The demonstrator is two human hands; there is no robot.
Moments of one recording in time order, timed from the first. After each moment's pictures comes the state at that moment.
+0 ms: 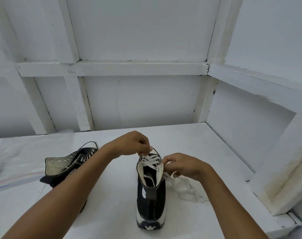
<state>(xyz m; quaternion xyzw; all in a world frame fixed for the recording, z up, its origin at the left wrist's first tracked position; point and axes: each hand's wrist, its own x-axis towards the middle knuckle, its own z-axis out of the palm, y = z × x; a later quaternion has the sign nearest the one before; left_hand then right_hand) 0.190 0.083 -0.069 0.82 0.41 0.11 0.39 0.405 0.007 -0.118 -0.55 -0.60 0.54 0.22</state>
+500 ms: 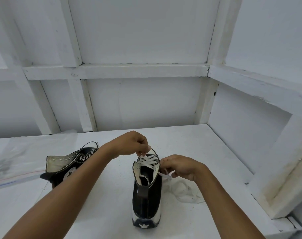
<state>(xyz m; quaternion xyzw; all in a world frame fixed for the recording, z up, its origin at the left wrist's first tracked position) 0.196 0.073 -0.061 0.81 0.44 0.12 0.37 0.405 0.011 -0.118 -0.56 -0.56 0.57 0.21</state>
